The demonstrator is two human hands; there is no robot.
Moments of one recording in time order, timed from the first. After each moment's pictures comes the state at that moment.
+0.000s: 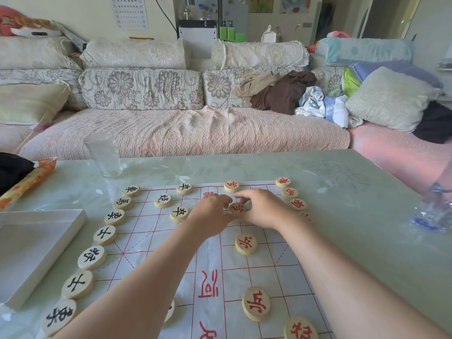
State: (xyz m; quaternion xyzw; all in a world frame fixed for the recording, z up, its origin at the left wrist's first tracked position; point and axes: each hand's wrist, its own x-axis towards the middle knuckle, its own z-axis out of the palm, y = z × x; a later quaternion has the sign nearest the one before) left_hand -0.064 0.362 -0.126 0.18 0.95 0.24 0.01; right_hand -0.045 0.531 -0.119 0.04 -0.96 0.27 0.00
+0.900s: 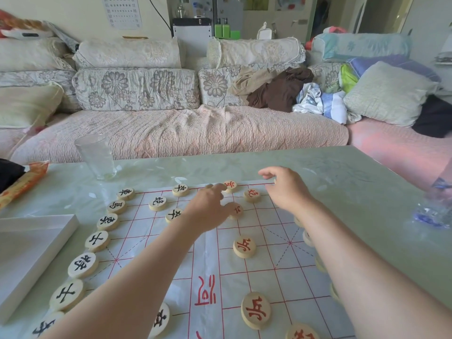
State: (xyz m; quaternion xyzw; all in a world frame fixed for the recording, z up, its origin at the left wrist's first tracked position) left_hand -0.077 0.365 -0.118 0.17 0.95 0.26 -0.01; right_hand -0.058 0.575 -0.106 -0.07 -0.93 0.33 0.15
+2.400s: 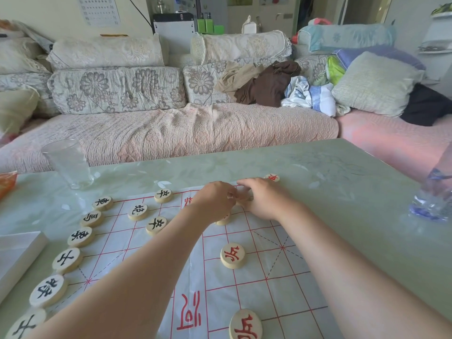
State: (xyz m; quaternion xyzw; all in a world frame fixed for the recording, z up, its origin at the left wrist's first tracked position) left_hand -0.106 0.418 -0.114 0.22 0.95 0.20 0.02; right_hand -0.072 0.572 -0.122 0.01 -0.98 0.19 0.06
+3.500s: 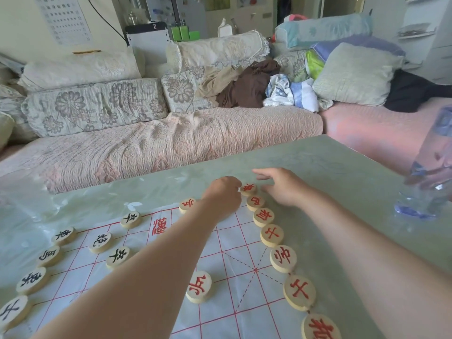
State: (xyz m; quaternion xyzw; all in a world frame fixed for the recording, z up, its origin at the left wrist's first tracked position) left_hand -0.143 0.520 -0.116 0.19 0.95 0.23 0.03; right_hand -0.107 0.699 -0.136 -0.05 -0.94 0.34 0.07
